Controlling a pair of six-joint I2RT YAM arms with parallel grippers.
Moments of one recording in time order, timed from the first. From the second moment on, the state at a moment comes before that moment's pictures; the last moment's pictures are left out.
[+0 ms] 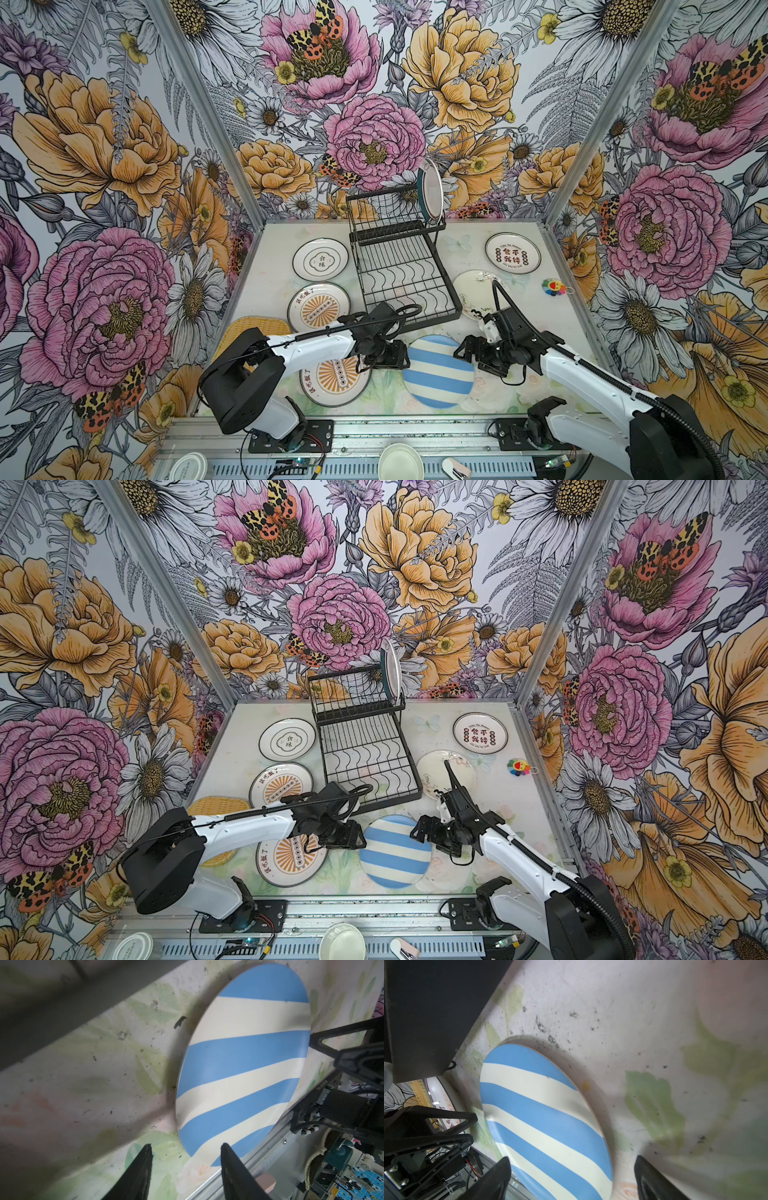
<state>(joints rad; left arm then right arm) -0.85 1.49 0.78 -0.45 0.34 -0.69 0.38 1.06 0.46 -0.57 -0.46 0.68</state>
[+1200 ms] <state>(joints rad) -0.87 1.65 0.89 -0.43 0.28 -0.67 0.45 1.15 0.44 -0.46 -0.61 0.66</state>
